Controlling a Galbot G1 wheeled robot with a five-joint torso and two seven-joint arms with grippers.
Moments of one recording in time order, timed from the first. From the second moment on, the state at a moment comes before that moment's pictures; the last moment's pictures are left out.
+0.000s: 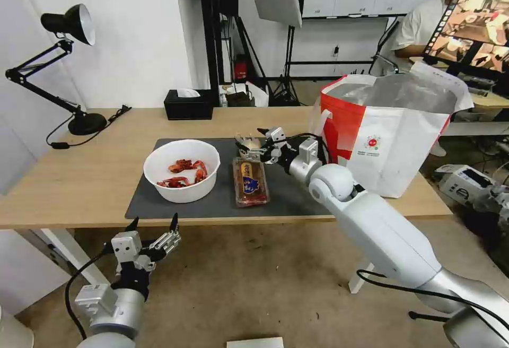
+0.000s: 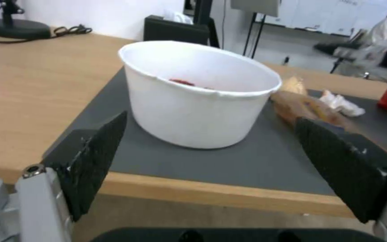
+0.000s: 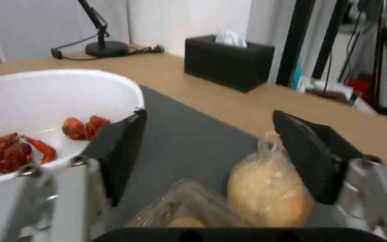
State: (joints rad) left arm 1.76 -1.36 -0.59 -2.35 -0.37 0.13 -0.11; right arm -0.45 1.13 -0.21 1.47 0.66 -0.24 -0.16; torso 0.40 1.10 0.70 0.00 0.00
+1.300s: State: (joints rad) left arm 1.70 -1.13 -0.54 -2.33 -0.65 0.17 -0.06; right arm -0.40 1.15 -0.26 1.29 0.65 -0.28 -0.30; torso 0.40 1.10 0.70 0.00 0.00
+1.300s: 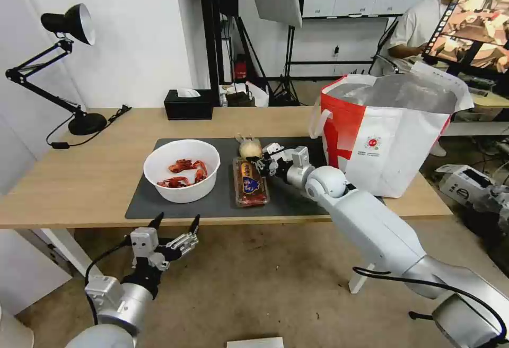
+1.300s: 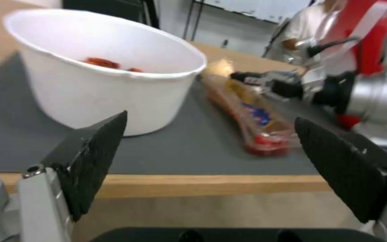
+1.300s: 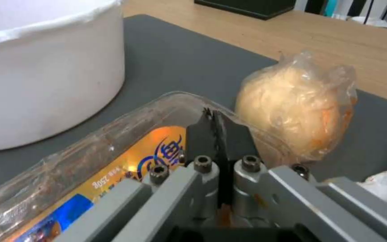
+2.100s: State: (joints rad) left arm 1.46 -0.94 -0.46 -2.22 -1.30 0.24 -0.07; right arm -0.41 1.13 -0.26 1.33 0.65 -0.28 -0.30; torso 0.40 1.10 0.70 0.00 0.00
